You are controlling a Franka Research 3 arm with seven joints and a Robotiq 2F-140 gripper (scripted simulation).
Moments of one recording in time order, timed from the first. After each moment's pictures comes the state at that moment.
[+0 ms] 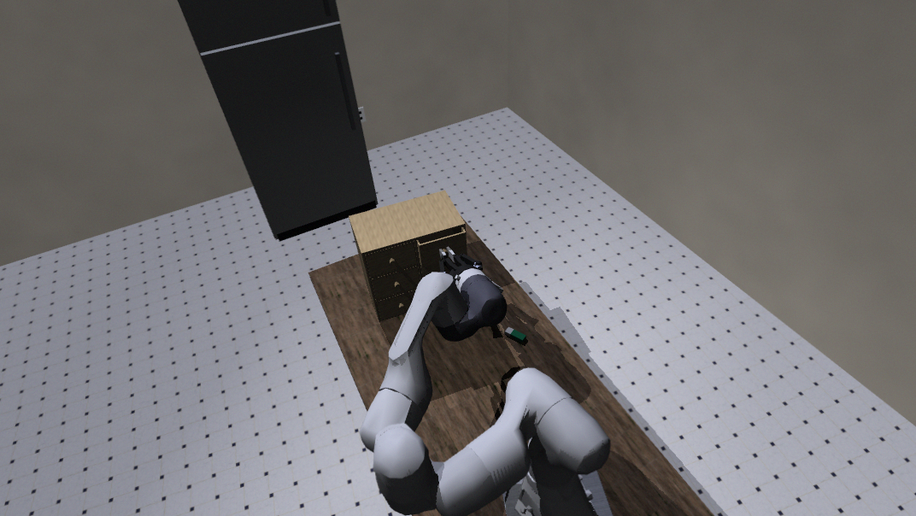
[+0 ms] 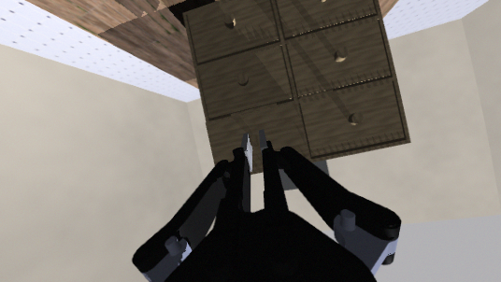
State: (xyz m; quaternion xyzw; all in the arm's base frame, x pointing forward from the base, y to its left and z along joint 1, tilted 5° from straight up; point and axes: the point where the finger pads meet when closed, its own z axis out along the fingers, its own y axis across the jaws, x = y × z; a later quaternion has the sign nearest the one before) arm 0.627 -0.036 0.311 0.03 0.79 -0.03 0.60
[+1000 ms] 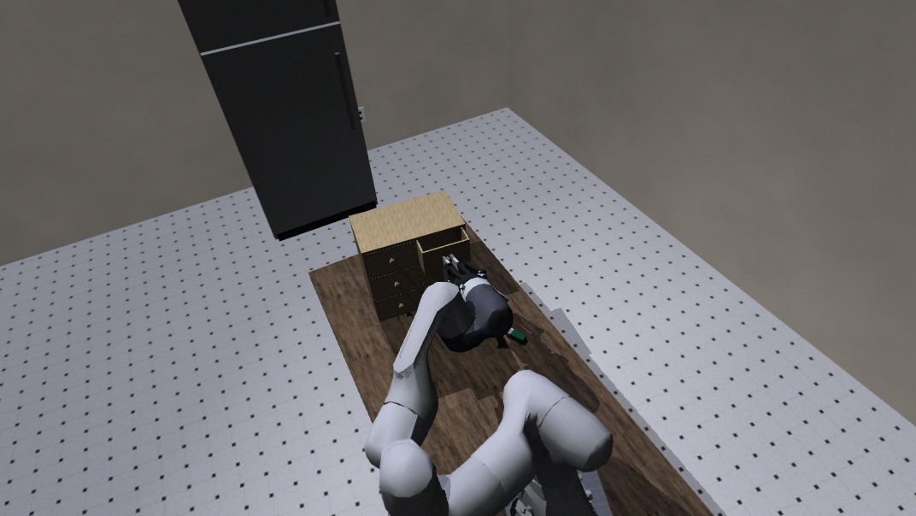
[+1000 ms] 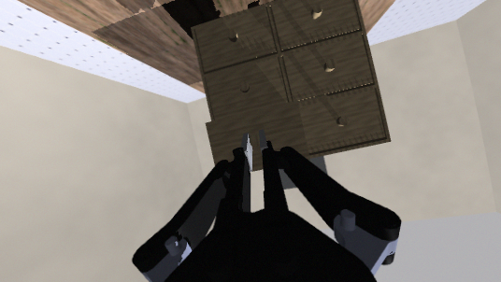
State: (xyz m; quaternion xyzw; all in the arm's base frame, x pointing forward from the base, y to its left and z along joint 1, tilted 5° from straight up) arm 0.592 -0.032 0.308 0.03 0.79 -0.03 0.61
